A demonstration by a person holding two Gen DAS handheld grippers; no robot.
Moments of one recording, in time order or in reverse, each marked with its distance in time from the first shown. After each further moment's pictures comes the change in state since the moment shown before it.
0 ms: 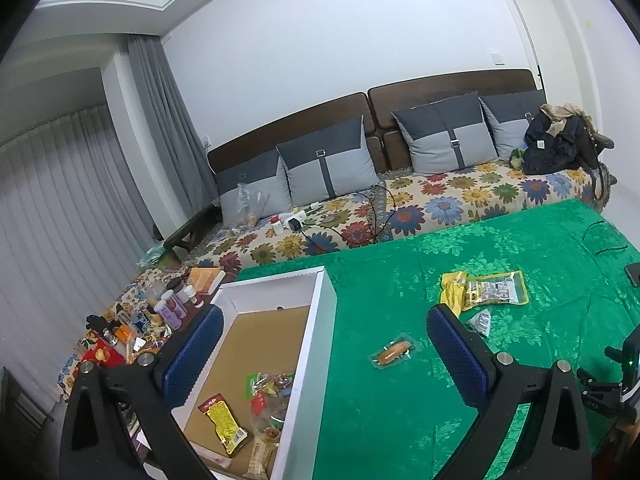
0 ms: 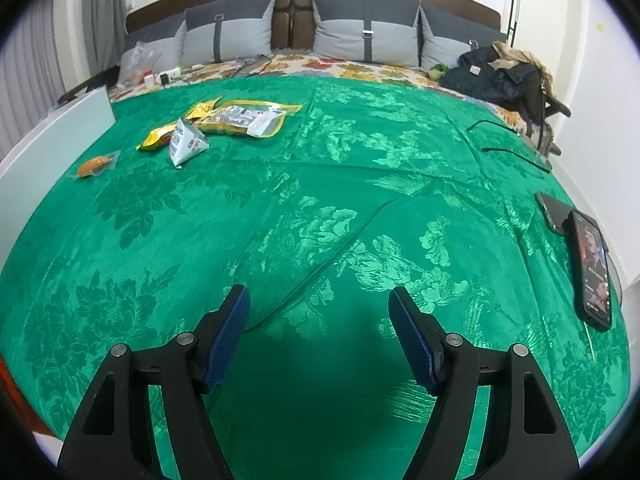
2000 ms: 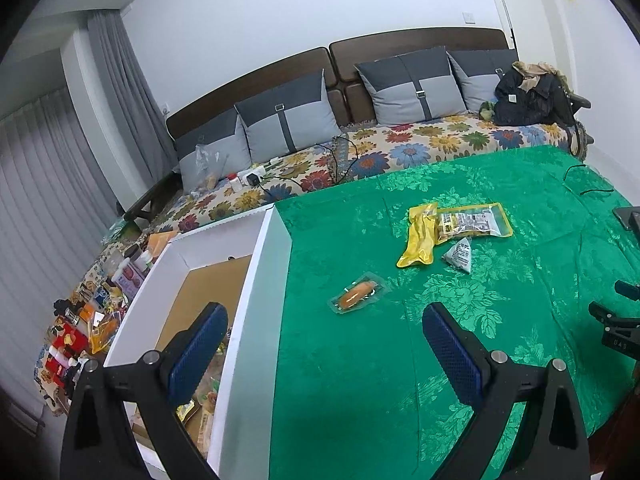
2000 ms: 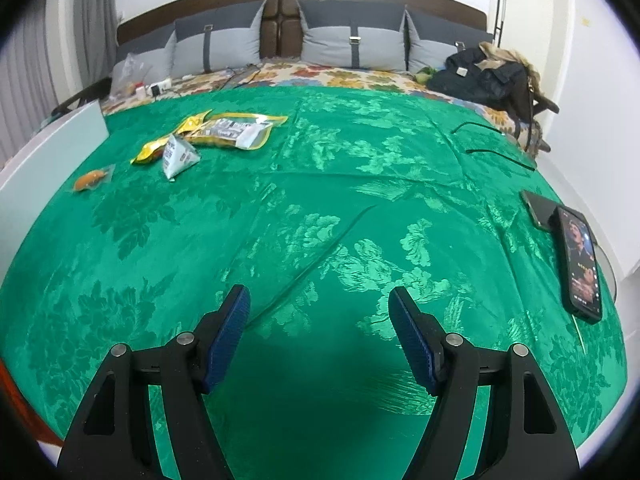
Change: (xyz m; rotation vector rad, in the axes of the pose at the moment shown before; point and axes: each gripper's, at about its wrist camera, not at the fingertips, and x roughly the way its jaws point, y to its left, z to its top) left arm 0.057 -0.046 -0.074 0.051 0.132 -0.118; right arm -0.008 -0.005 0.002 0.027 -0.019 -0.019
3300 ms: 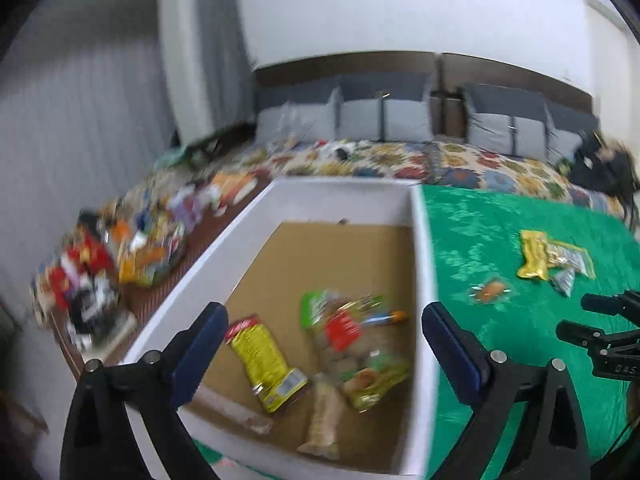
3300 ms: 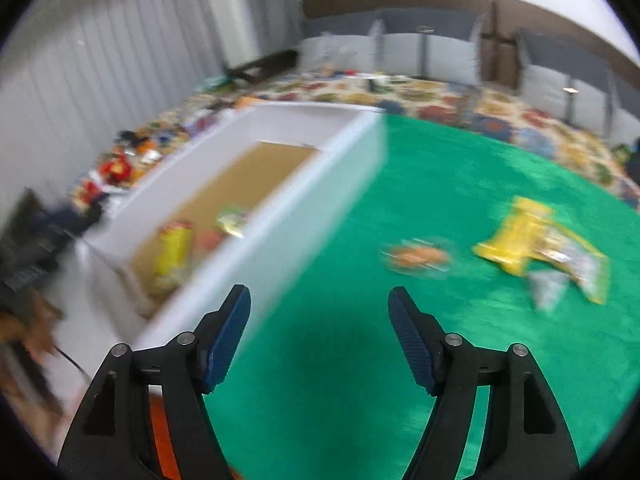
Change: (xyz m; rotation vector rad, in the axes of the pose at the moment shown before) left arm 0.019 0.198 -0.078 -0.282 0.007 0.096; right arm -0.034 0.276 0.089 -0.284 0.035 0.458
